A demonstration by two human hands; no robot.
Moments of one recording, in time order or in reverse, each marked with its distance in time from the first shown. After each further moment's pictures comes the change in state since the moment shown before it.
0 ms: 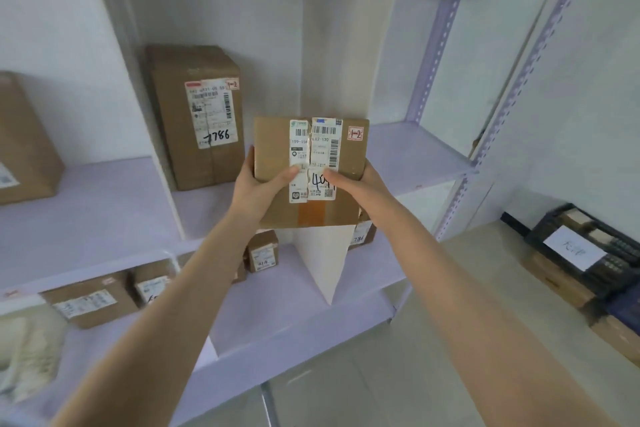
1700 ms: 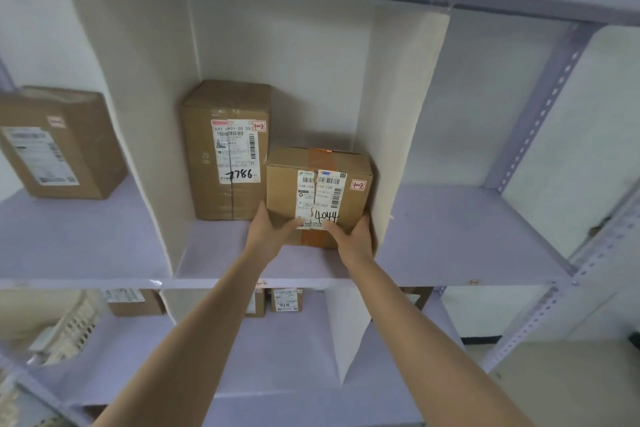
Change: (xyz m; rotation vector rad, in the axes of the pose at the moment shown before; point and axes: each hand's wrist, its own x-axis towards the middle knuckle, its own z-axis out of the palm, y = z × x) left_hand 0.103 -0.068 0.022 0.344 0.398 0.001; right_hand 0.134 0.073 0.019 0.013 0.004 -0.060
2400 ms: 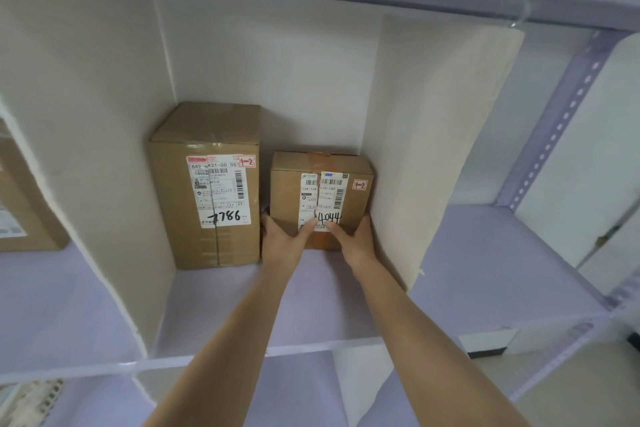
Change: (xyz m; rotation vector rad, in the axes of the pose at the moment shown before) left_hand 0.090 -0.005 0.048 -0.033 0.160 -0.034; right_hand 0.105 0.011 0.033 0.062 0.053 0.012
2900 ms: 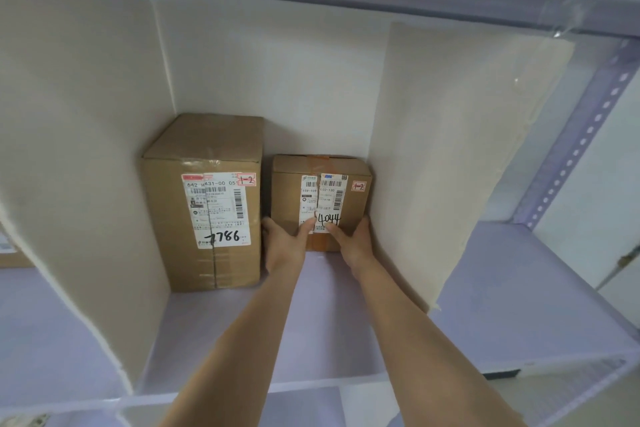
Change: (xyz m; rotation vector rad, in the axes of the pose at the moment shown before) left_hand 0.042 0.008 0.022 0.158 0.114 -0.093; right_hand 0.045 -0.001 0.017 0.050 -0.032 0.002
